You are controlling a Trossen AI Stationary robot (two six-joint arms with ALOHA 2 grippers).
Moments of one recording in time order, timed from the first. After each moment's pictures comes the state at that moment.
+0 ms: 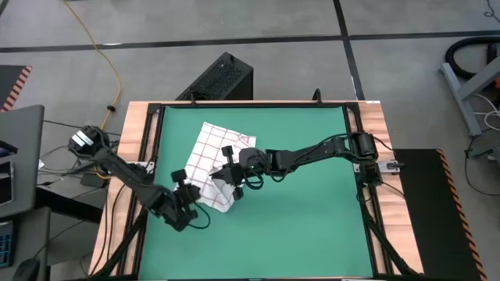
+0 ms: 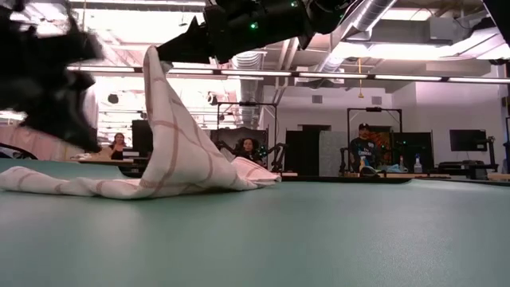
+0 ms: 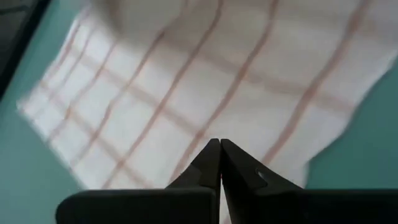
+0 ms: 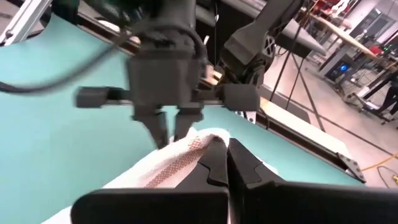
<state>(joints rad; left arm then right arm) -0.66 1.37 0.61 -0.55 -0.75 -0.75 0.04 1.97 1.41 0.31 -0.05 -0.46</state>
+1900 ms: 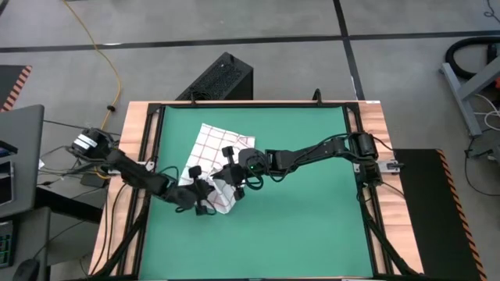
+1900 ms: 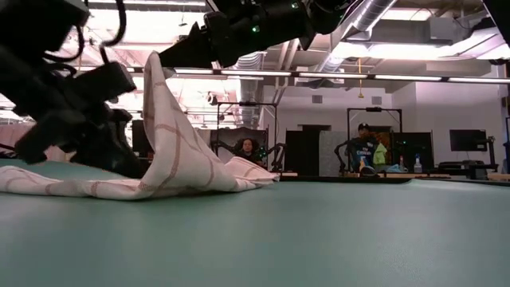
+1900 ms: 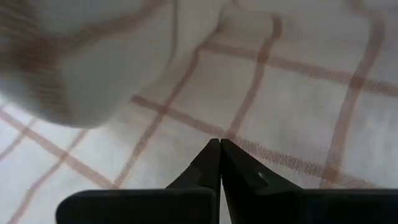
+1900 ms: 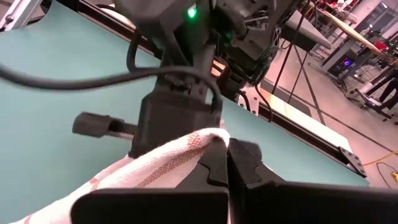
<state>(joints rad) -0.43 1.43 0.34 0.33 -0.61 -0.28 0.05 1.97 1.41 0.28 -0.04 -0.48</state>
